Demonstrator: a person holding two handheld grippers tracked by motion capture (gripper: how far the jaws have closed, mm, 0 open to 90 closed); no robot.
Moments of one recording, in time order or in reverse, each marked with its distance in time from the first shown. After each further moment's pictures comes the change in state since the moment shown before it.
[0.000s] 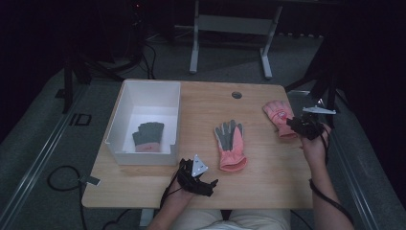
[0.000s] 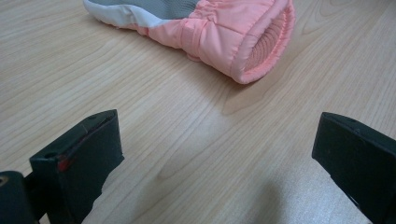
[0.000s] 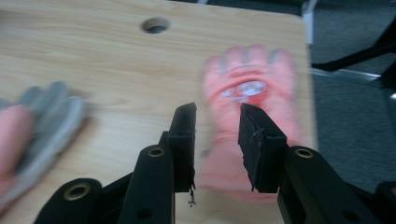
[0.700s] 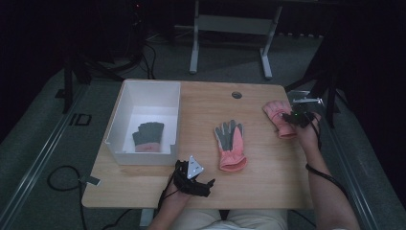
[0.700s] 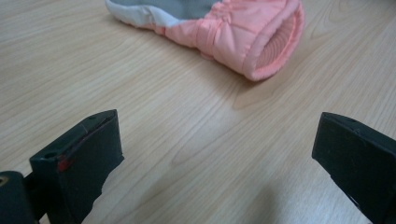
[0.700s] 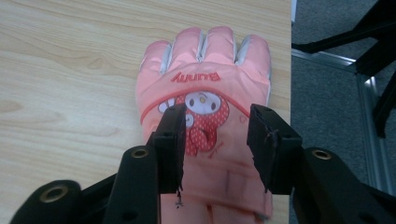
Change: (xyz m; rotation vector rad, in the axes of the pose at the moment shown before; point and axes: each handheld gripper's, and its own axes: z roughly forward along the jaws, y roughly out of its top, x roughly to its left) left arm 0.002 -0.007 -0.010 -0.020 0.037 -0.025; right arm -0.029 0.015 0.081 0.136 -0.081 -0.060
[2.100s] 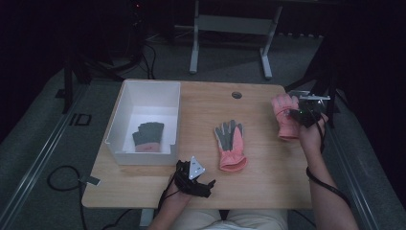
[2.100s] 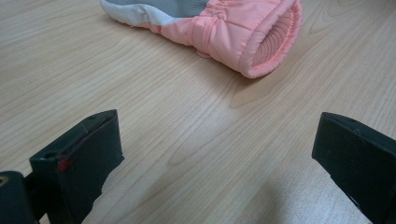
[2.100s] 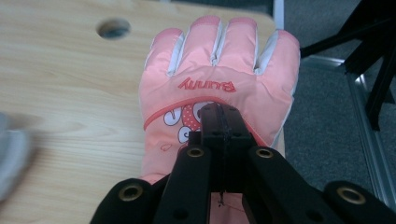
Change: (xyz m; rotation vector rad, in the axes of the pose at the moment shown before) left arm -0.003 0.002 0.002 0.004 0.000 0.016; right arm 0.023 0.013 -0.068 -0.062 -0.022 0.096
